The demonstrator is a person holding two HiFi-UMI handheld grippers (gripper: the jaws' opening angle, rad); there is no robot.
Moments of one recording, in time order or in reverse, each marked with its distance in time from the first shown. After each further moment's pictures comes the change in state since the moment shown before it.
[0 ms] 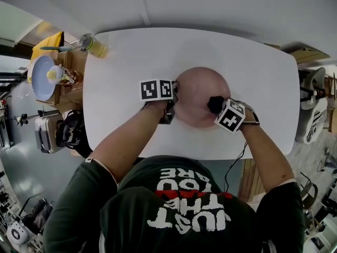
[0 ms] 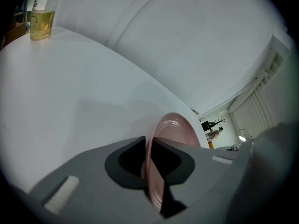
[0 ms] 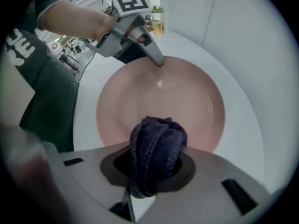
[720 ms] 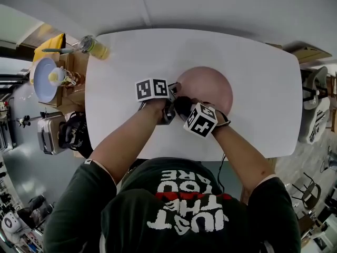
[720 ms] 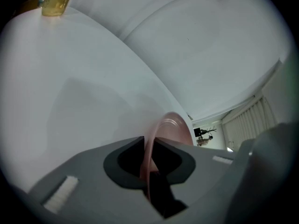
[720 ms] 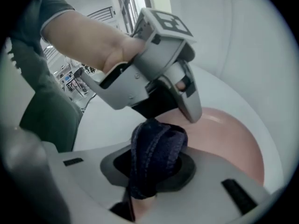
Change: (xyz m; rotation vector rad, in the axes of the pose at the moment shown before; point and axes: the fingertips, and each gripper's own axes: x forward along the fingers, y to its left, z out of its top) left arm 0.000 0.004 -0.004 -0.152 0.024 -0.096; right arm 0.022 0.053 0.141 -0.062 -0.338 0.054
